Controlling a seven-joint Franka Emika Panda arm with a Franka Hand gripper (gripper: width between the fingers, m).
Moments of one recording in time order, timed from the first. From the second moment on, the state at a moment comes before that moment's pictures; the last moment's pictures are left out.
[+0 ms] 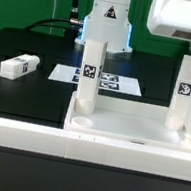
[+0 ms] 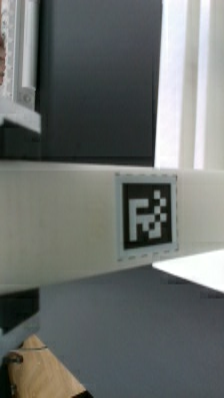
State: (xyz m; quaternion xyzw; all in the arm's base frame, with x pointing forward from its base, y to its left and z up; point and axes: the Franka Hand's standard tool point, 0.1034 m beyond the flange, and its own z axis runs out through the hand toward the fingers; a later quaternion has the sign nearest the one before) arm 0.625 0.109 0.130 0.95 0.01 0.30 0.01
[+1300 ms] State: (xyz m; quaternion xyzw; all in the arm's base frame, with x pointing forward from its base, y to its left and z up) arm 0.627 0.097 0.135 0.94 0.03 0.33 0.03
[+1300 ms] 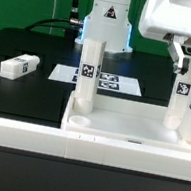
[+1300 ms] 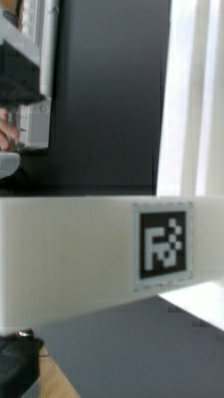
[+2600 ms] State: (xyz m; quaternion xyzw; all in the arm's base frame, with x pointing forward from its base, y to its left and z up) arm 0.627 0.110 0.134 0.99 0.02 0.11 -0.02
